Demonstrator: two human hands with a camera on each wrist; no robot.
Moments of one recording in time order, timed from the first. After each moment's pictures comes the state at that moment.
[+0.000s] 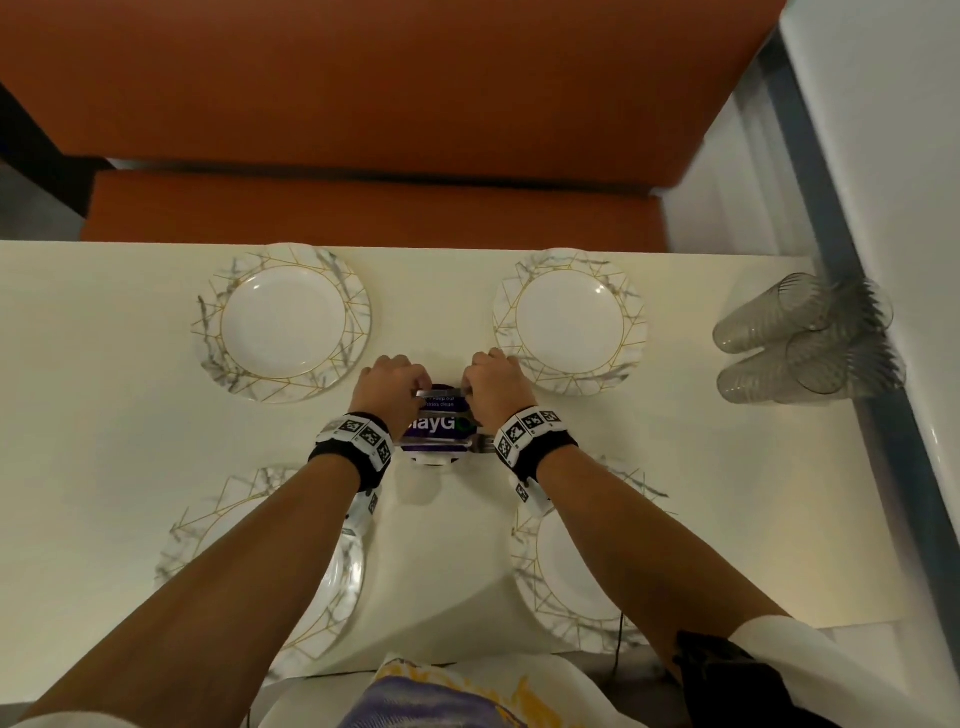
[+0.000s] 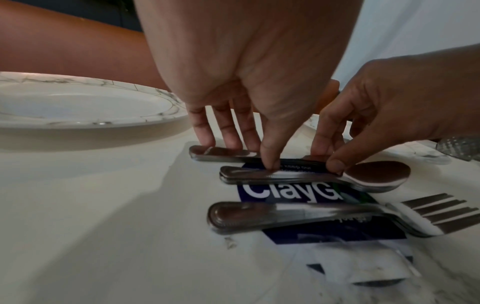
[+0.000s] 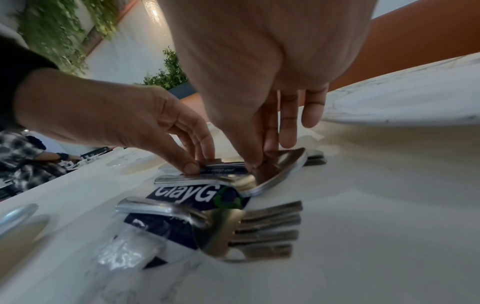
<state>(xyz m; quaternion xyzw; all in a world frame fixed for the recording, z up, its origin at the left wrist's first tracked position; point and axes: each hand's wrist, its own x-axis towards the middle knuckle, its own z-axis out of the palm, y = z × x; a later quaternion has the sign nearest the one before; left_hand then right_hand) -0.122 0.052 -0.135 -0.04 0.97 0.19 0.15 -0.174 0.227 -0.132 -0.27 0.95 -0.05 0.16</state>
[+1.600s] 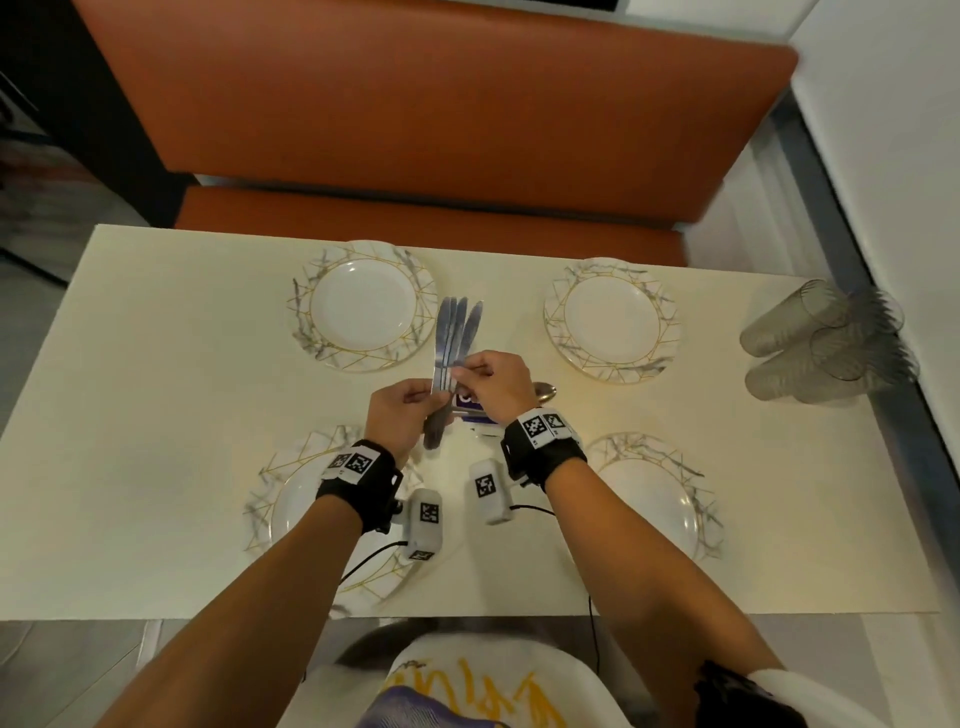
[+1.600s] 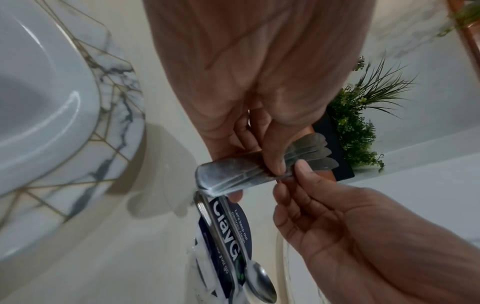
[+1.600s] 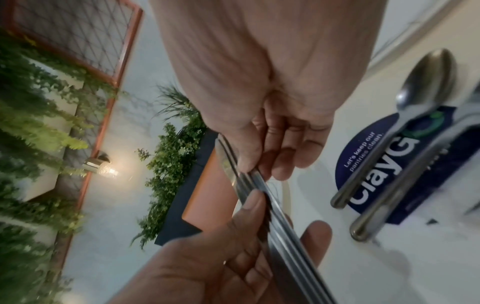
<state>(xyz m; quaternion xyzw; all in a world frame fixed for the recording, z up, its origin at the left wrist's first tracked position) -0.003 0.021 -0.080 -0.31 0.62 0.72 0.04 -0.092 0.158 -0.078 -0.01 0.83 -0.51 0.22</state>
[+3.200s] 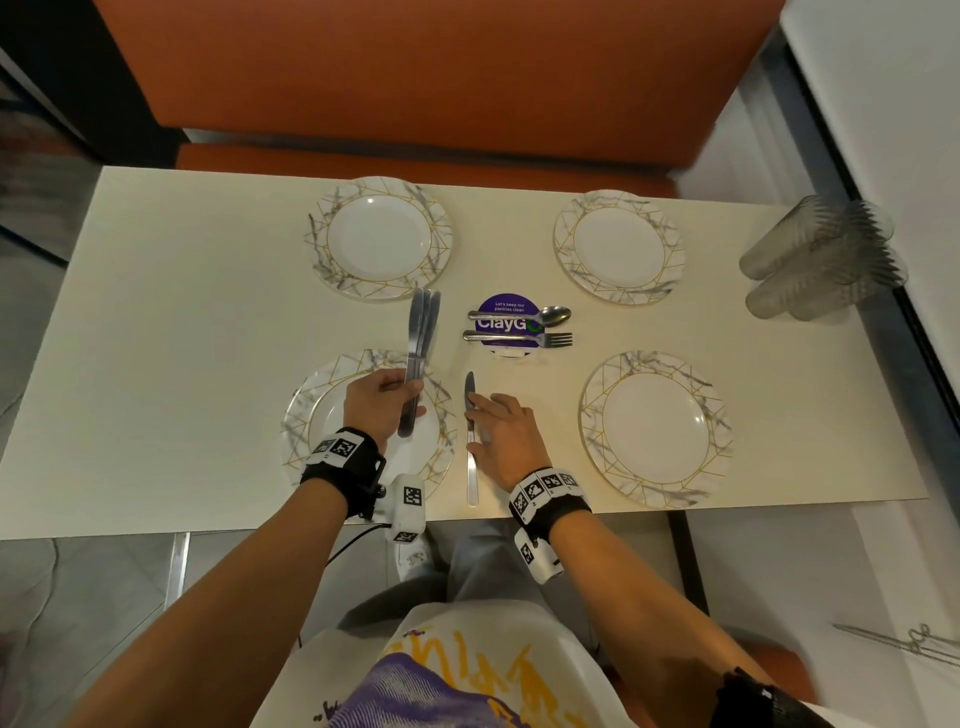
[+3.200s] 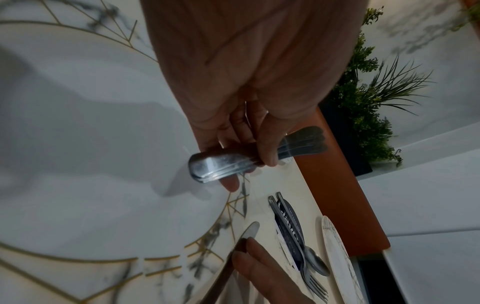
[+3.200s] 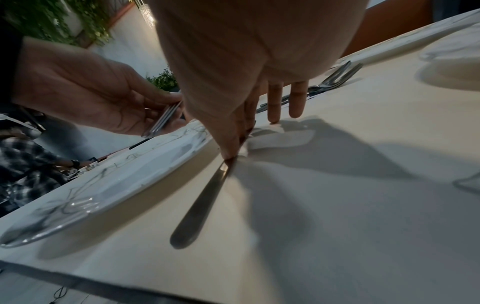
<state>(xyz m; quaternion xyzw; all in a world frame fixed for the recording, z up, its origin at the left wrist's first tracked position) 0.106 -0.020 -0.120 -0.37 0.62 0.69 0.05 0.093 0.193 -0.142 -0.24 0.95 -0.14 0.16</state>
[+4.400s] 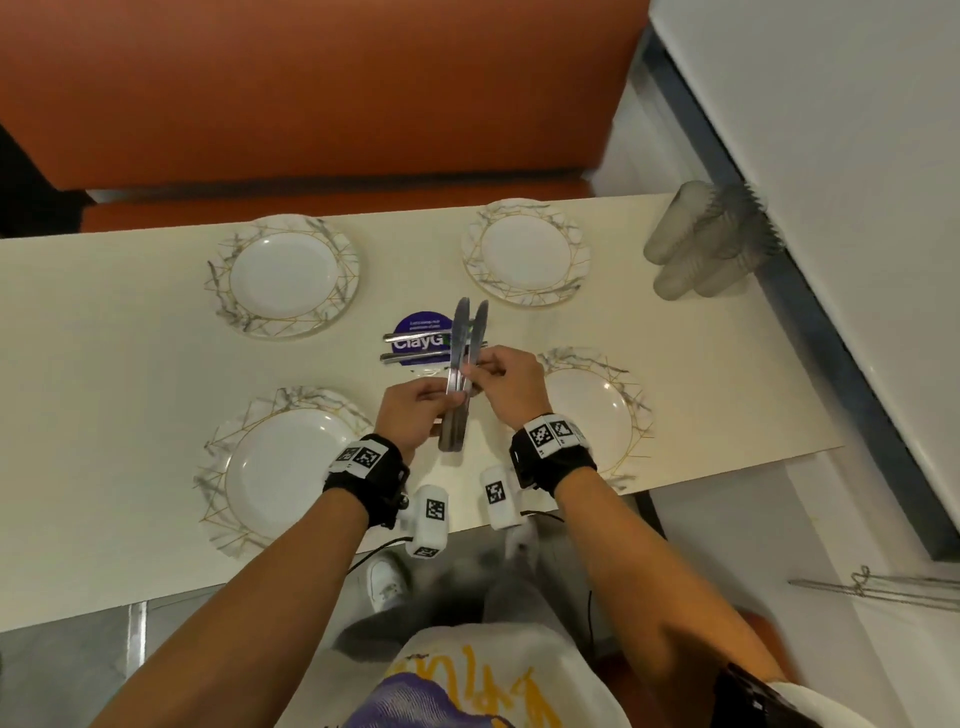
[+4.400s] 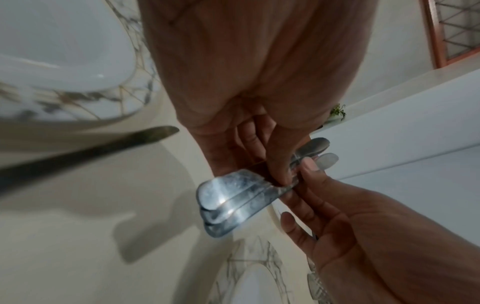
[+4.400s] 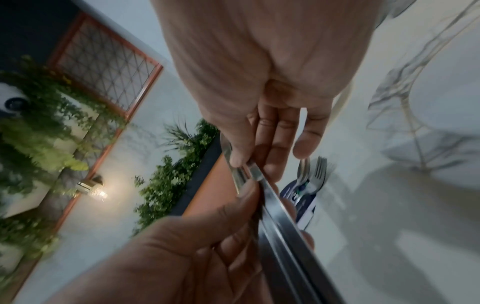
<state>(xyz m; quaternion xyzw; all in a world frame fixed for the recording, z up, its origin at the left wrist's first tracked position) 0.062 0.119 -0.073 -0.23 0.65 0.71 0.16 0.017 0.272 -0.058 0.05 0.81 -0.57 0.10</state>
